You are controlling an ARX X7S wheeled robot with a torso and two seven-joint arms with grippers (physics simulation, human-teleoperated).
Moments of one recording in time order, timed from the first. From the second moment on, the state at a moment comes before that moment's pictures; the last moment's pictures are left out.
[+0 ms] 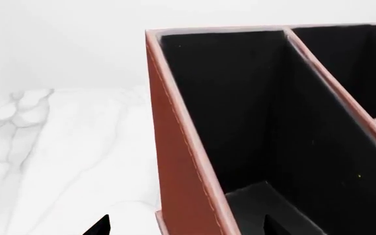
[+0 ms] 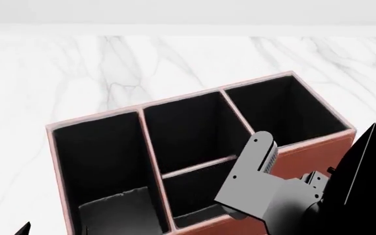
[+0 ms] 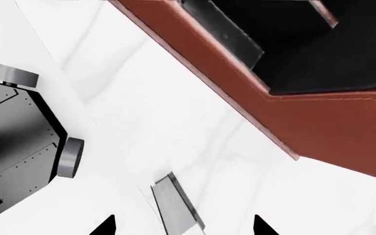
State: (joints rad) left arm -0.06 -0.20 0.27 -0.10 -0.19 0.06 -0.24; right arm 1.80 0.81 -1.48 -0.31 1.56 1.49 0.04
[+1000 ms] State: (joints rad) left arm -0.07 -0.22 0.29 -0.10 -0.21 0.07 -0.25; right arm 1.77 0.86 -1.61 -0.26 1.53 1.45 0.07
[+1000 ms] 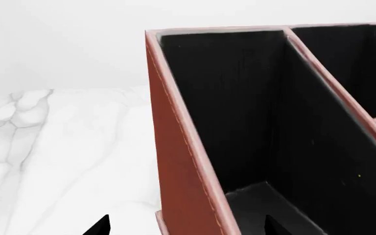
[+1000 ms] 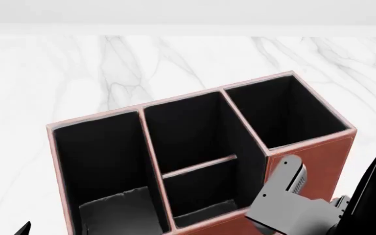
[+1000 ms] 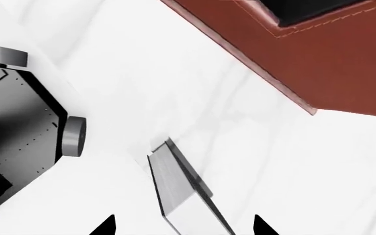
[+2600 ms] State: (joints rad) left arm -0.08 -0.24 0.32 -0.10 -0.25 0.06 -0.27; right arm 1.63 0.87 -1.74 -0.14 1.37 1.32 0.04
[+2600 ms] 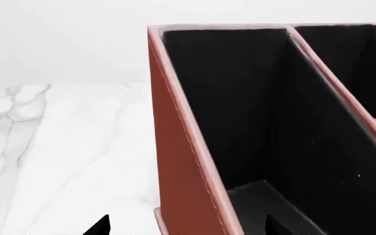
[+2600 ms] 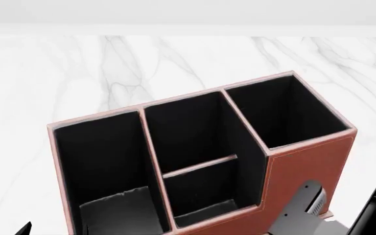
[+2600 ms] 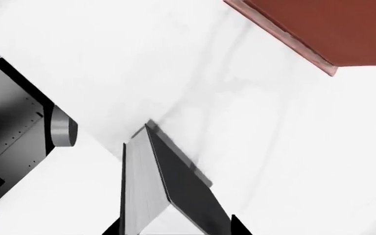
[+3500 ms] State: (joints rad) left arm -0.07 -0.26 0.34 -0.10 -0.27 0.06 -0.29; right arm 1.56 0.87 -1.69 -0.03 1.41 1.14 0.24
